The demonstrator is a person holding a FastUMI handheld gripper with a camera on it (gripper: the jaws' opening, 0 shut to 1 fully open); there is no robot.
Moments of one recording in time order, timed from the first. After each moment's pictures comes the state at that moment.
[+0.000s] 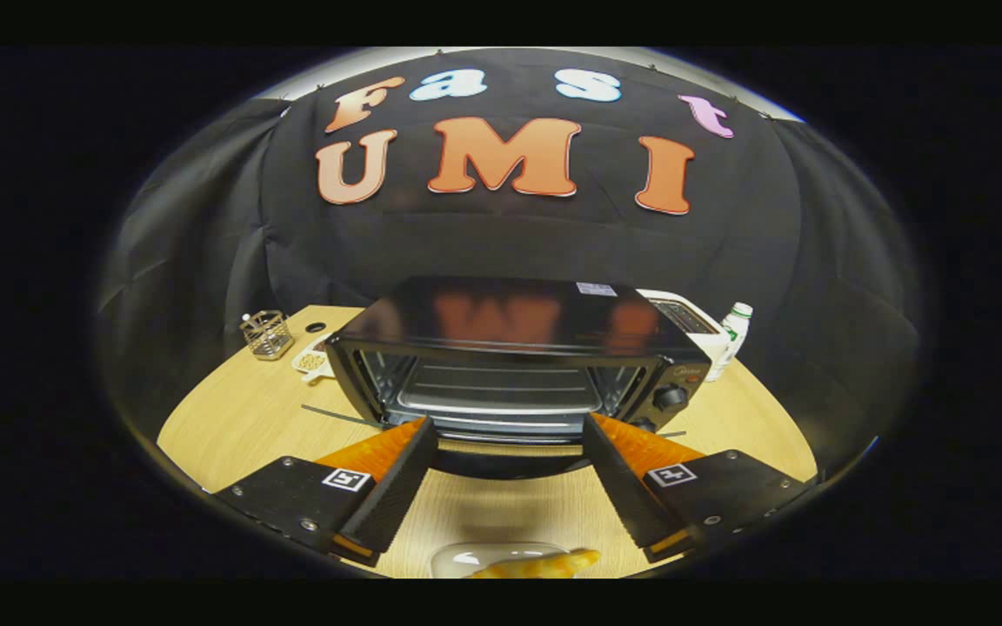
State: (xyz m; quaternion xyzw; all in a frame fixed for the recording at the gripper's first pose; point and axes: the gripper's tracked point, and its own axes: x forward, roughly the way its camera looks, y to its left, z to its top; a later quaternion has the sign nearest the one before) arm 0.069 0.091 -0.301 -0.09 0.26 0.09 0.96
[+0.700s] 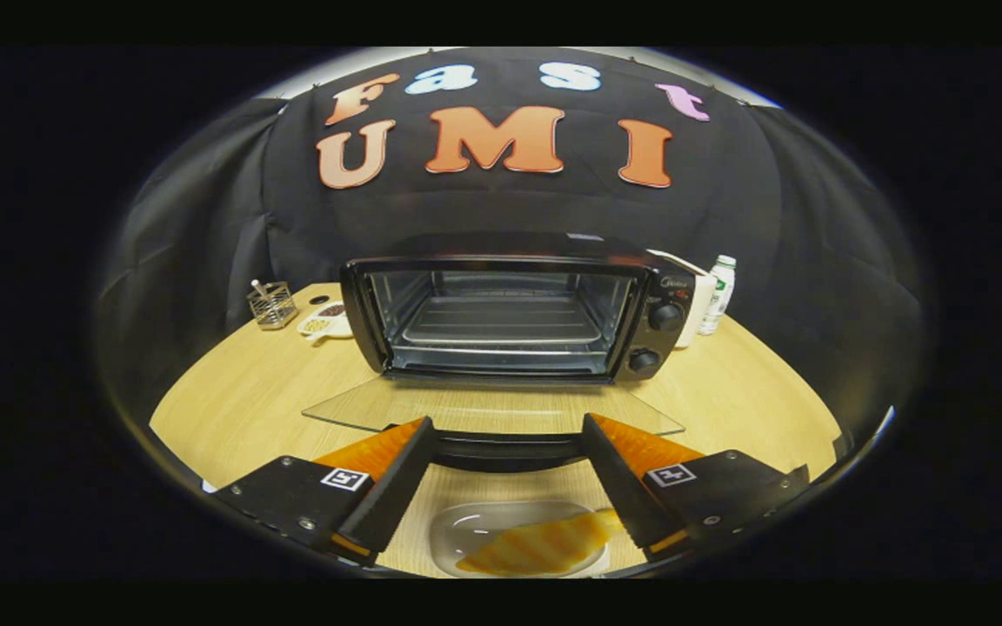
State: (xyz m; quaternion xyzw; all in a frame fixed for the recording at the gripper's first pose) arm 0.009 0.074 -0.363 -0.08 0.29 0.08 0.95
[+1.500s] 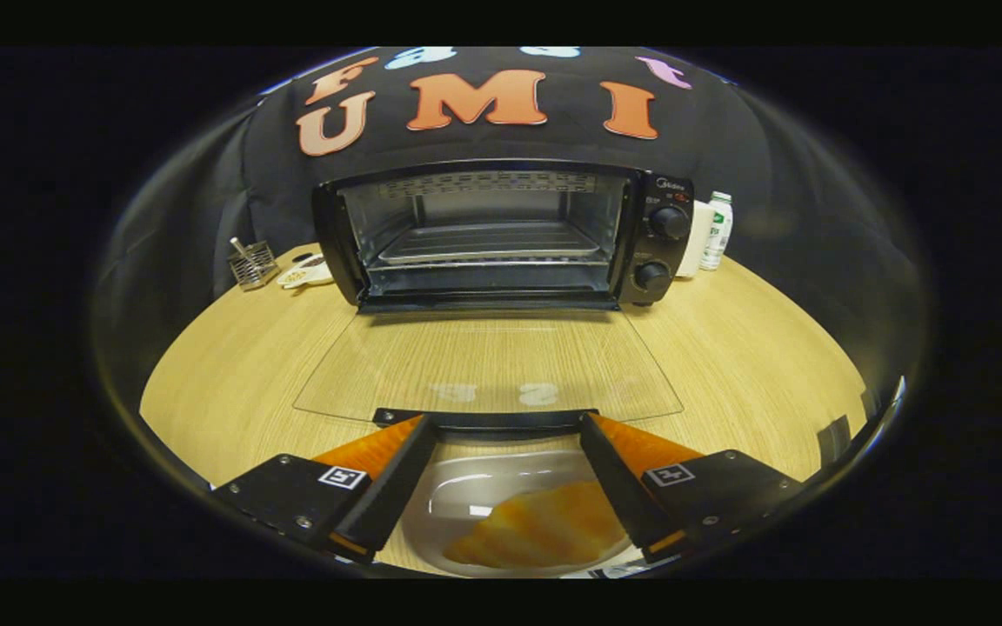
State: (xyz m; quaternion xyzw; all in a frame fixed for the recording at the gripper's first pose) arm -0.017 0.057 -0.429 -0.06 0.36 0.06 0.93
